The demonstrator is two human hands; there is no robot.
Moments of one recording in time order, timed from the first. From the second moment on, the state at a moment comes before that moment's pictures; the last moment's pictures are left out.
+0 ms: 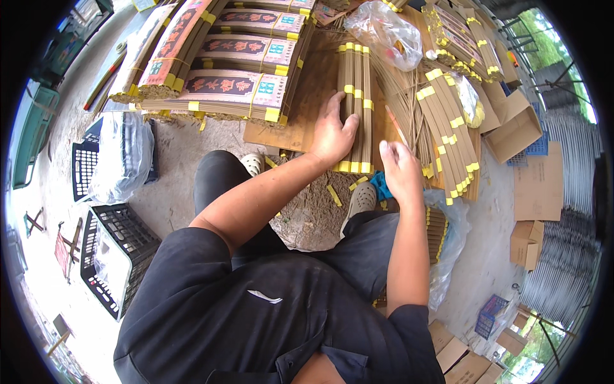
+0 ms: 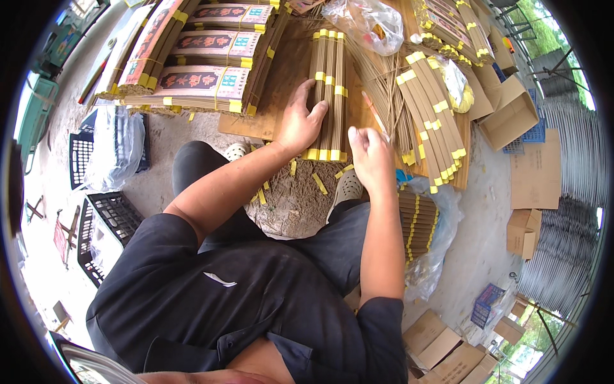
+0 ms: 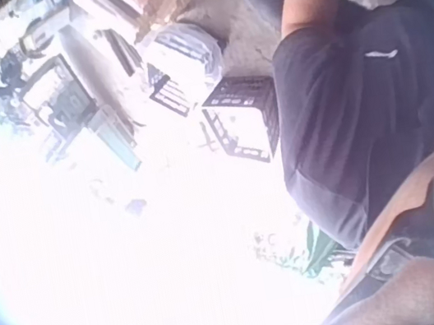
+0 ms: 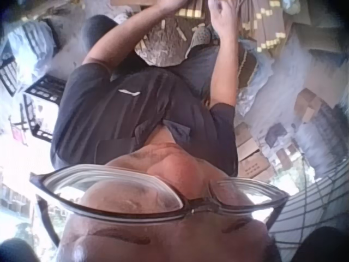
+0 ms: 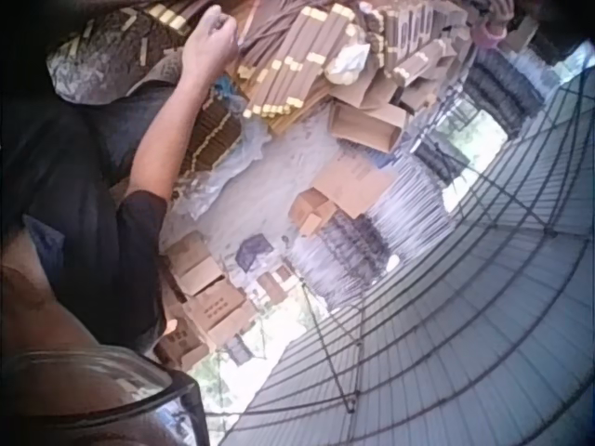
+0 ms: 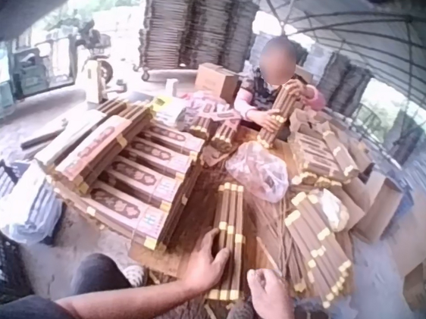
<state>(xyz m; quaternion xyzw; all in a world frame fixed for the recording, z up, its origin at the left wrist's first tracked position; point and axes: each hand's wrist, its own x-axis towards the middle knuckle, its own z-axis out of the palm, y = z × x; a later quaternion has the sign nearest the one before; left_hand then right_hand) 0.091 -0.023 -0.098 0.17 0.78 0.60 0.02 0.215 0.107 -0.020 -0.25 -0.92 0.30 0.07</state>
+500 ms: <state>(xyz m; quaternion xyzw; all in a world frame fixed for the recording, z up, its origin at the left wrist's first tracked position) 0.097 -0.034 -0.097 0.14 0.76 0.64 0.05 0.182 0.092 -0.046 -0.27 -0.90 0.35 0.01</state>
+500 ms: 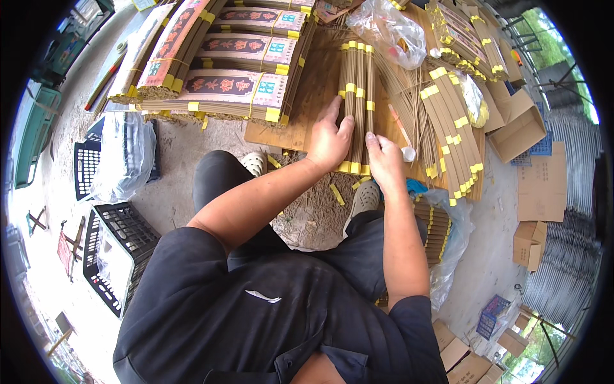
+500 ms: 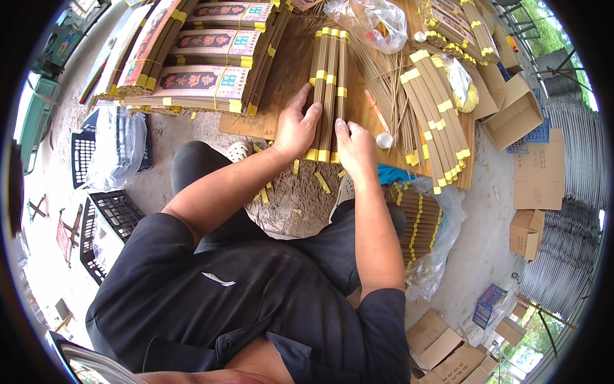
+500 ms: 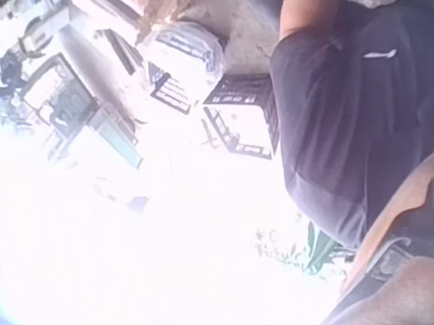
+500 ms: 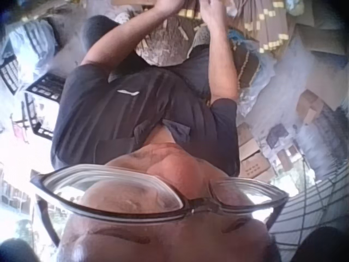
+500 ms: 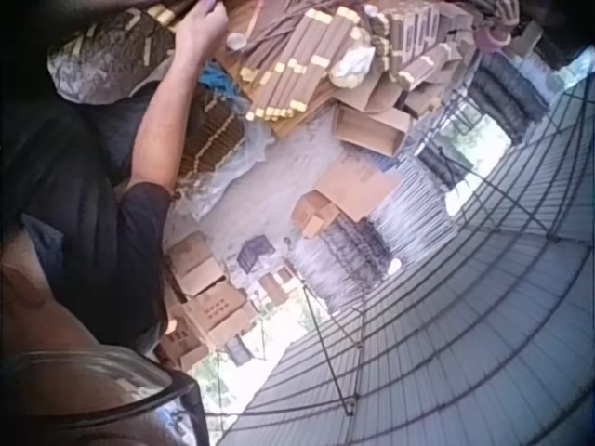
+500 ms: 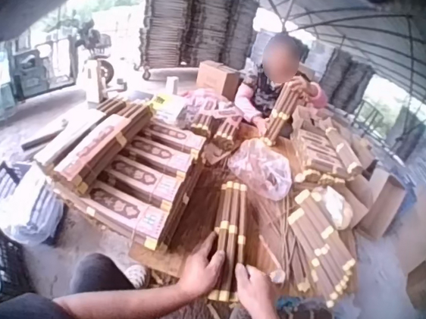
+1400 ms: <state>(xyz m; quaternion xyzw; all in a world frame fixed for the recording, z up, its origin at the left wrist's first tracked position) 0.070 -0.047 -0.073 0.10 0.82 0.55 0.16 0.142 0.089 -0.056 -0.33 -0.90 0.30 0.01</state>
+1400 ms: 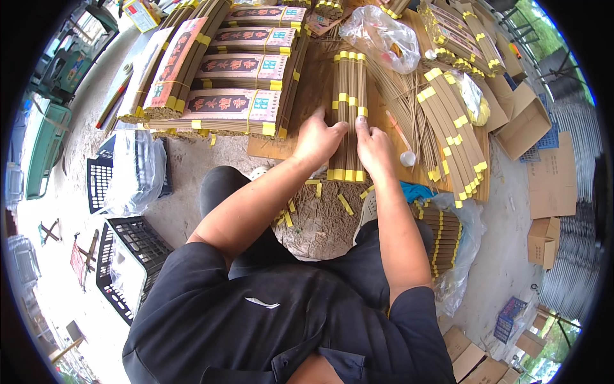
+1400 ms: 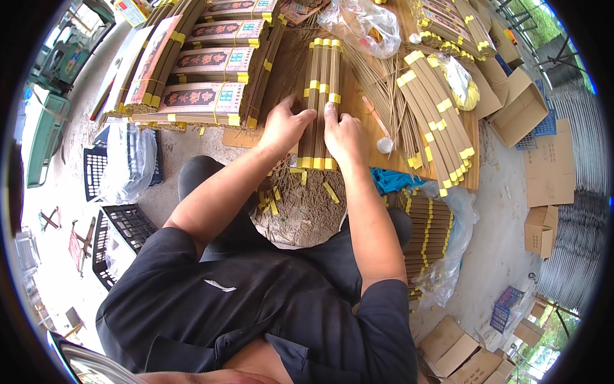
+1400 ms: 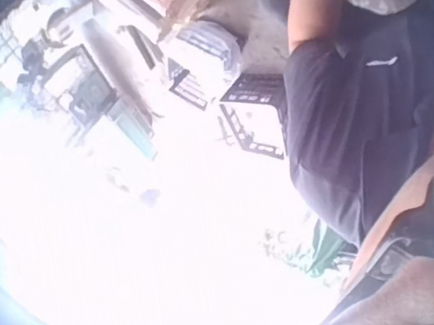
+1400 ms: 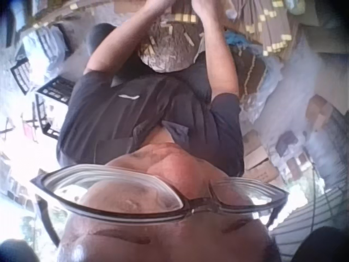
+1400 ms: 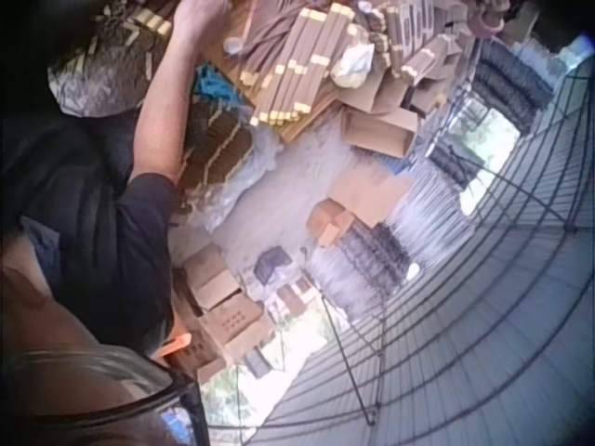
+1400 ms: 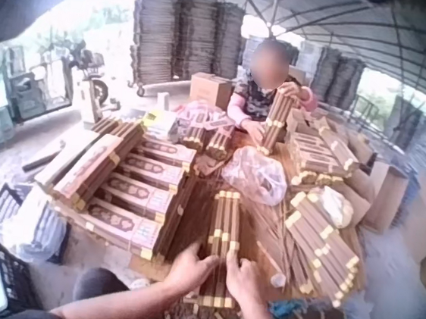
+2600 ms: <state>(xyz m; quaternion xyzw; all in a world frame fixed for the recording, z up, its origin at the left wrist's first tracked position) 0.096 -0.048 -0.092 0.12 0.60 0.75 0.27 0.139 0.092 -0.095 -0.29 -0.70 0.65 0.06</state>
